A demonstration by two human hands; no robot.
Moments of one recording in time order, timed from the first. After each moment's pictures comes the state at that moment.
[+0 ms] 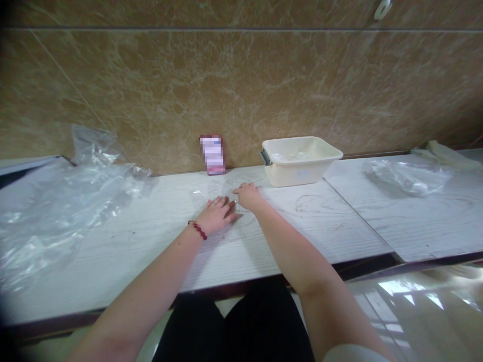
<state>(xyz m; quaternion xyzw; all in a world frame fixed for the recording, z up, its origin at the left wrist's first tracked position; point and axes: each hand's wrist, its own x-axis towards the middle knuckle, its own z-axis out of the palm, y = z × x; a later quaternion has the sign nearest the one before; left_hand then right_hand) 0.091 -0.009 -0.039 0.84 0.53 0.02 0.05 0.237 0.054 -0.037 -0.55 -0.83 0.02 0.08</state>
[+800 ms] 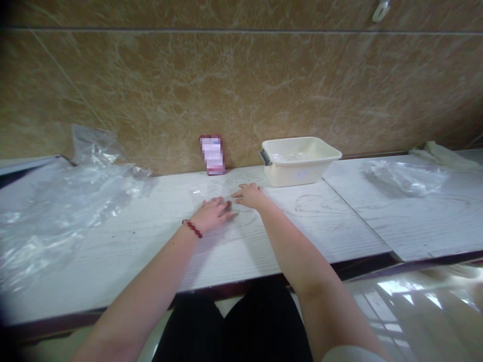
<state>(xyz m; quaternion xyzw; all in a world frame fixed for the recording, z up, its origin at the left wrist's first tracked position) 0.080 -0.009 -0.032 0.83 0.55 0.00 0.06 0.250 0.052 -0.029 -0.53 -0.84 0.08 0.02</state>
